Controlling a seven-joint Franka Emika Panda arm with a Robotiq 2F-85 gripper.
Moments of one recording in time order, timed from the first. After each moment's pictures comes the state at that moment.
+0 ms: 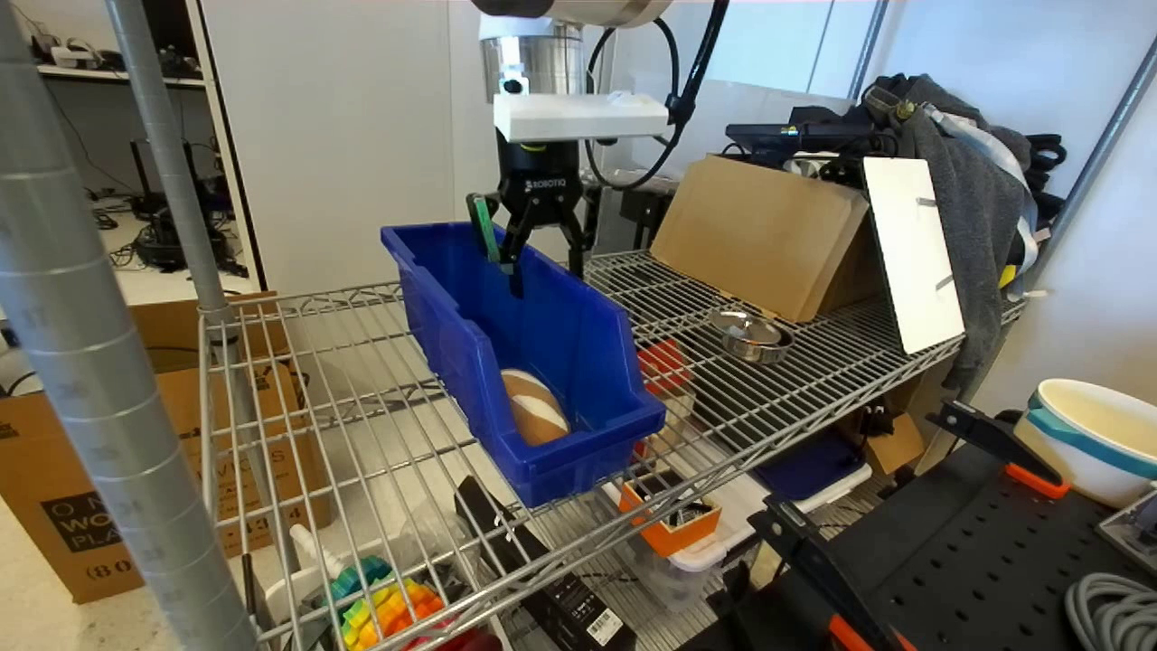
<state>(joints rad) 0.26 0.77 0.00 -1.54 -0.09 2.19 0.37</state>
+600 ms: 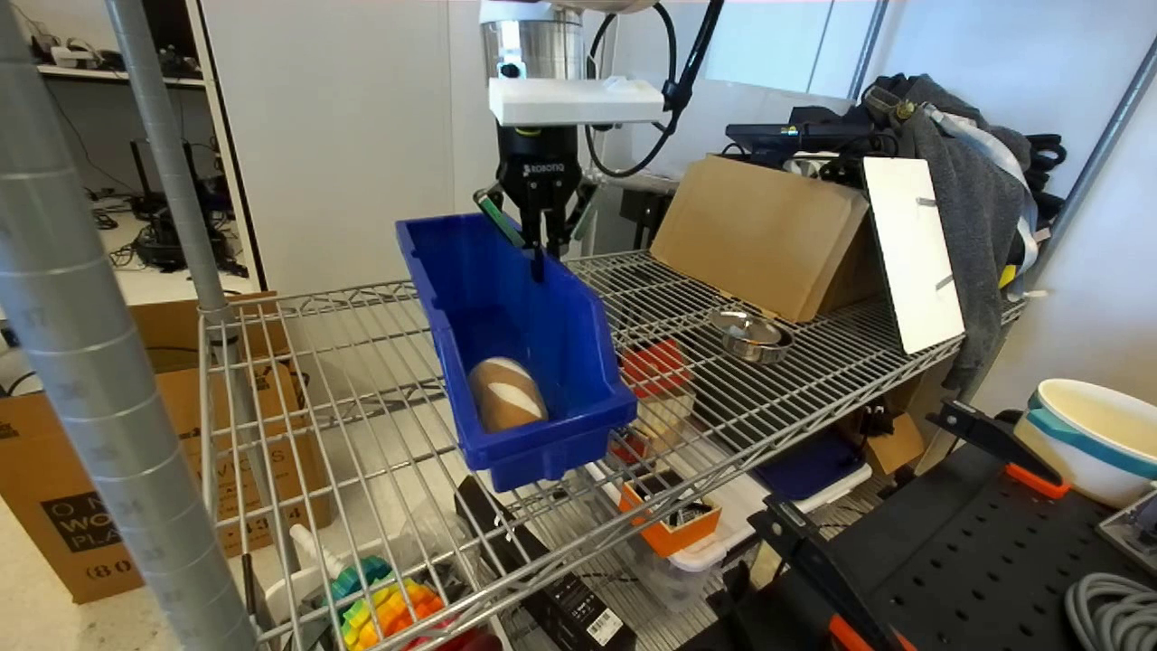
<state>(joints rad) 0.26 0.77 -0.02 -1.51 -0.09 2.19 0.40</state>
